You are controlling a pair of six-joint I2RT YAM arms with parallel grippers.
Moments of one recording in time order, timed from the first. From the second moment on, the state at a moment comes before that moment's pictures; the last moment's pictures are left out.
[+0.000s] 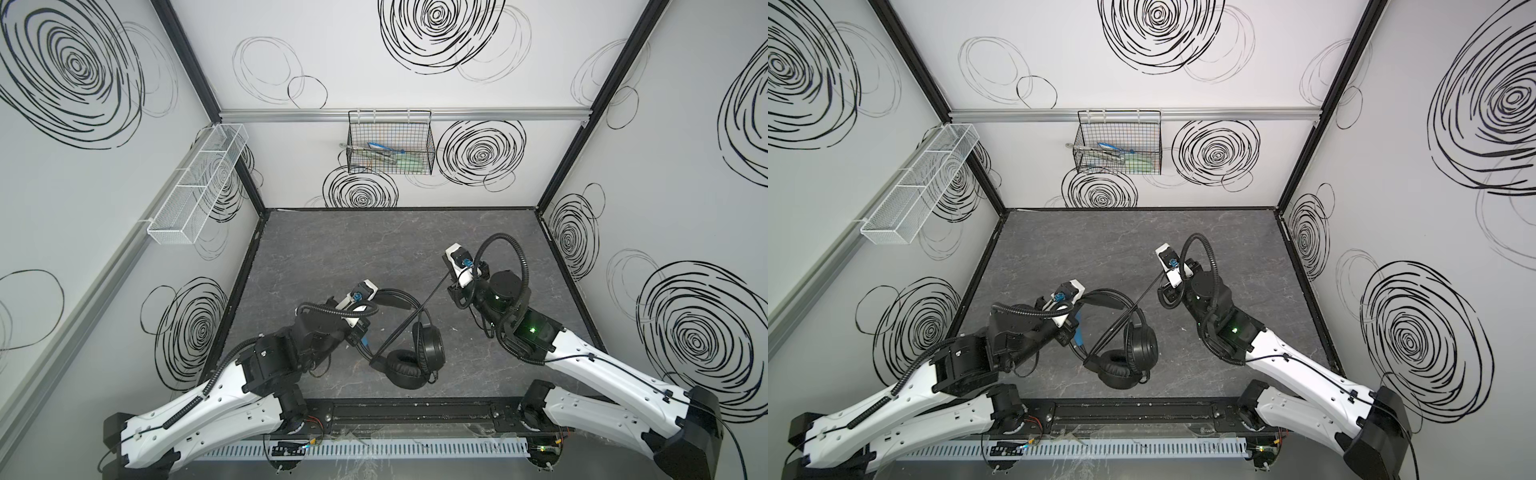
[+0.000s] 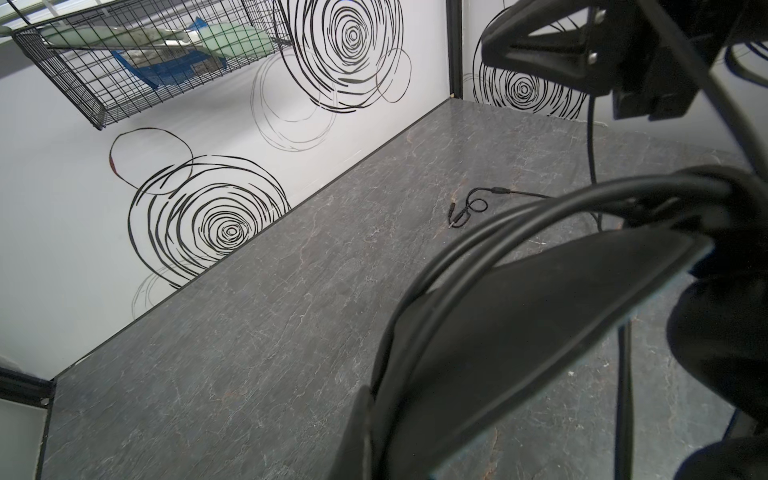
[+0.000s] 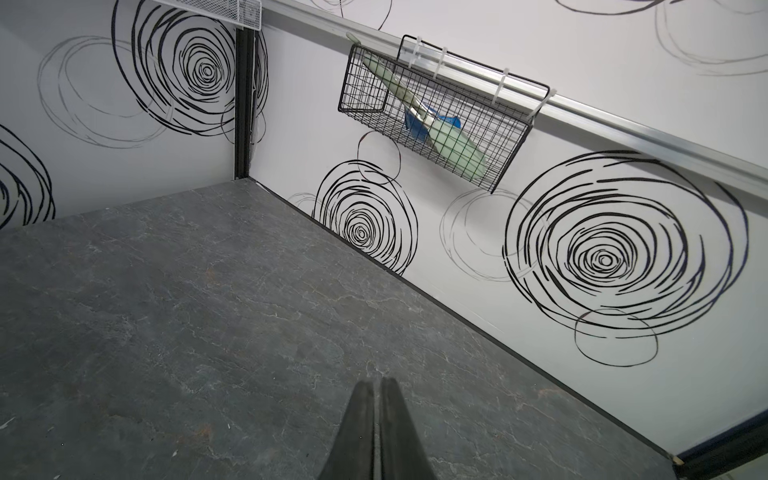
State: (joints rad) left arm -0.99 0.68 0.78 -0.48 -0.38 0.09; right arm 0.84 0.96 0.73 0.14 0.32 -0.24
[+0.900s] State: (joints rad) left arm -1.00 0.67 0.90 -0.47 -0.26 0.03; right arm 0.75 0.96 0.65 0.29 0.24 -0.16
